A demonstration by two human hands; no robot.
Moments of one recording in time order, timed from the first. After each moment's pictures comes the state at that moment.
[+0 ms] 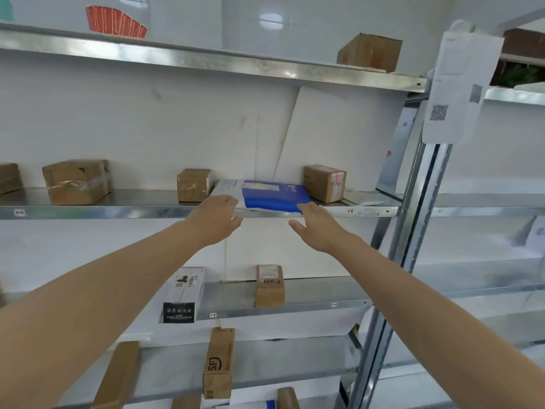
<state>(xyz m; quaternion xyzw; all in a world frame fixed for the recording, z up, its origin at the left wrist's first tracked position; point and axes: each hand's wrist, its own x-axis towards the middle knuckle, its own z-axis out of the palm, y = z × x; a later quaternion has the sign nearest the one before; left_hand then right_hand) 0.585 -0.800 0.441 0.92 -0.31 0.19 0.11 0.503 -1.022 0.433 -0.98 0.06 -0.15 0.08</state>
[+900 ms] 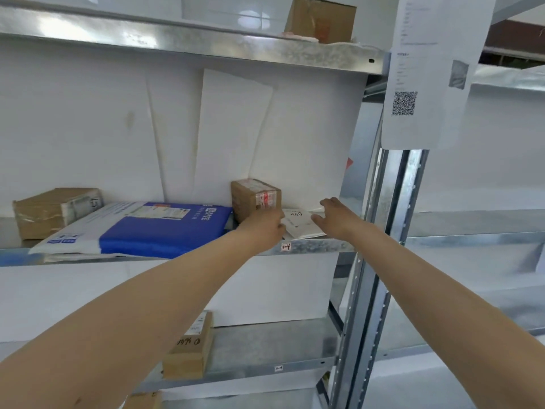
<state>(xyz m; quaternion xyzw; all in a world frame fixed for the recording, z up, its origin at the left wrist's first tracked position) 0.694 -1.189 0.441 0.91 -0.33 0.09 0.21 0.644 -1.366 0.458 -0.98 0.12 -0.13 0.10</state>
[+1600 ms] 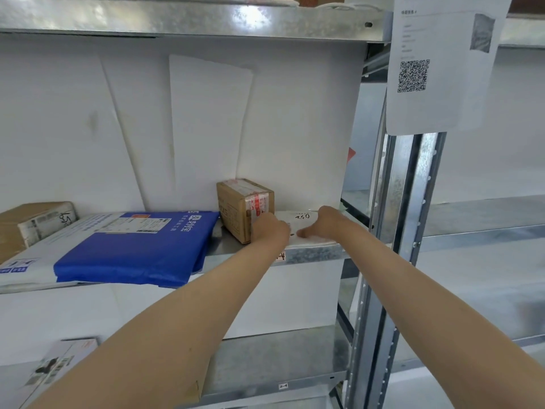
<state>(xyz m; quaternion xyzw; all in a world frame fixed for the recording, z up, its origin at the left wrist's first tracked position) 0.735 -1.266 0.425 0.91 -0.07 0.05 0.42 0.711 -1.397 0.433 -0.96 0.17 -0.08 0.21</state>
